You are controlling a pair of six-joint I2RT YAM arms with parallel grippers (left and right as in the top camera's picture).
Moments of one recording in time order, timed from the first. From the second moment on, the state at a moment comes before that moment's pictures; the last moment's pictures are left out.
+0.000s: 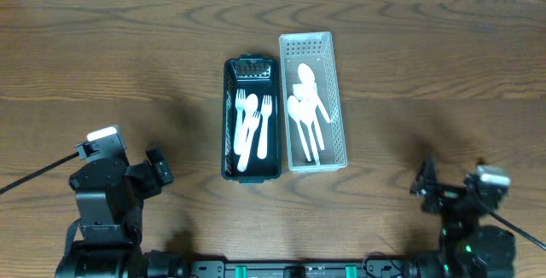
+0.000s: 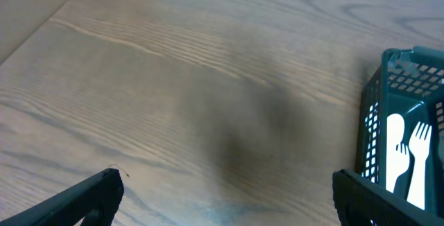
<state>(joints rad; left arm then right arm) -0.01 0.57 0.83 -0.91 -0.27 -0.20 0.05 0.01 0.35 -0.47 0.14 0.14</state>
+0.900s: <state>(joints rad) -0.01 0.57 0.83 -0.91 -0.27 -0.20 0.05 0.01 0.01 -0.07 0.01 0.07</state>
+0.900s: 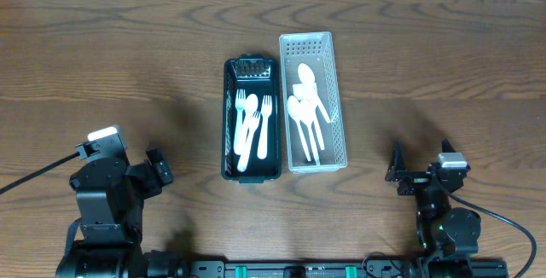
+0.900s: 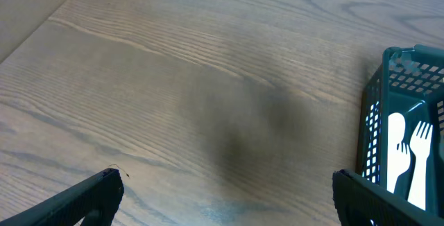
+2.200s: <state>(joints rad) -0.01 0.03 0.12 -0.14 -0.14 -0.13 0.05 0.01 0.01 -0.07 0.00 0.07</state>
